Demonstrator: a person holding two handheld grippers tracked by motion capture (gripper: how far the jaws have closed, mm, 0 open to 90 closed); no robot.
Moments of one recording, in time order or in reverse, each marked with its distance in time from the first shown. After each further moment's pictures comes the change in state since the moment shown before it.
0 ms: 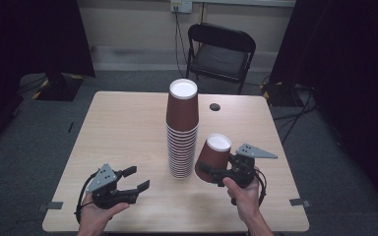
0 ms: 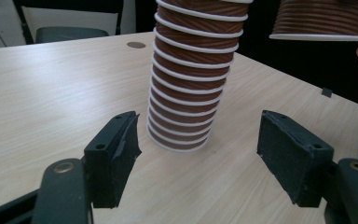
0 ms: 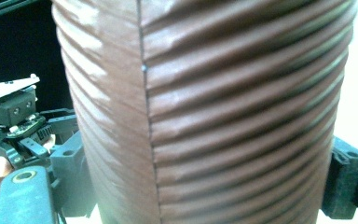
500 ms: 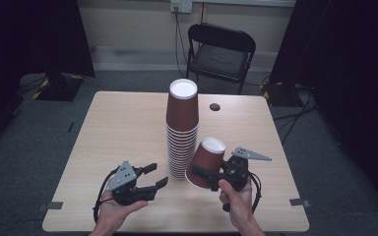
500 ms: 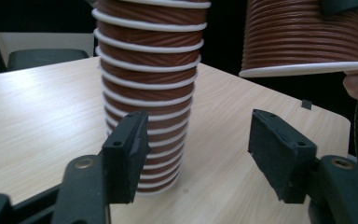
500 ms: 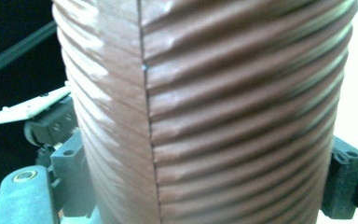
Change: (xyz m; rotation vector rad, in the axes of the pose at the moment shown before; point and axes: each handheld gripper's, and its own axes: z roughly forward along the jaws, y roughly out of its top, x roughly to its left) left arm -0.027 0.016 0.037 -0.051 -0.061 0.052; right arm 0.010 -0.008 0.009 0.001 0.102 0.163
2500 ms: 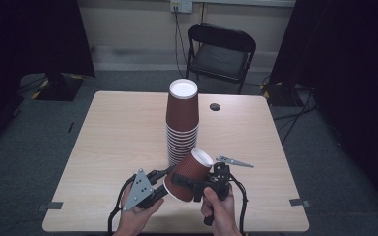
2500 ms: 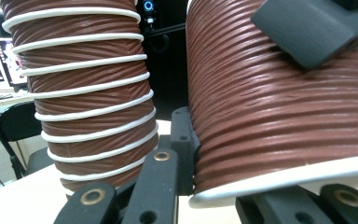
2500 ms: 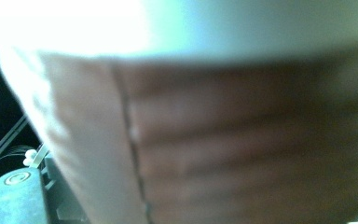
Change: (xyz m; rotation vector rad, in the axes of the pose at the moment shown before) left arm -0.035 0.003 0.026 -0.292 0.004 0.235; right arm 0.032 -0.021 0.027 0.033 0.148 0.216
